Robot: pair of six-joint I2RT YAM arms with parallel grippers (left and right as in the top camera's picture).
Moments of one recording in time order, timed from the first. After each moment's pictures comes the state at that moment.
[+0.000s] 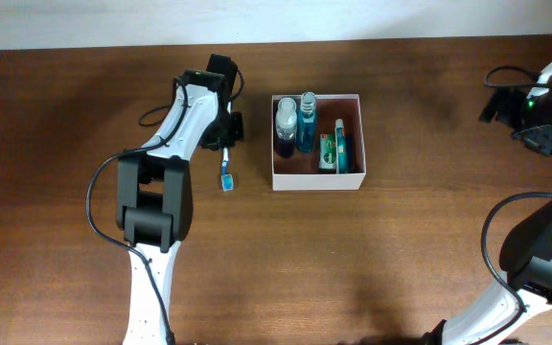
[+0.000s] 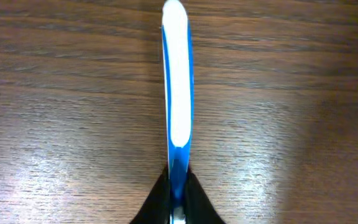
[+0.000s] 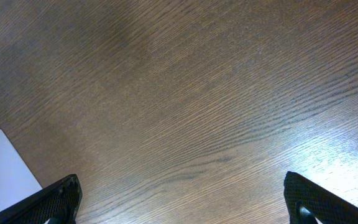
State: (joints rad) left arm -0.25 2.45 2.07 -1.10 0.01 -0.31; right arm -0.44 2.00 1.89 -1.17 -0.12 0.16
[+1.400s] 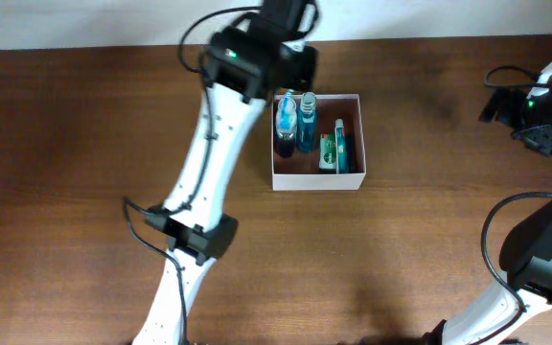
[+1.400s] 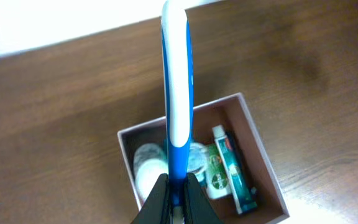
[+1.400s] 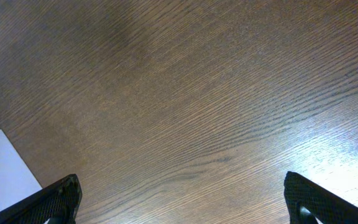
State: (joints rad) left arm -0.54 2.50 3.13 -1.50 -0.03 -0.20; right arm -0.44 2.00 1.89 -1.17 -0.12 0.16
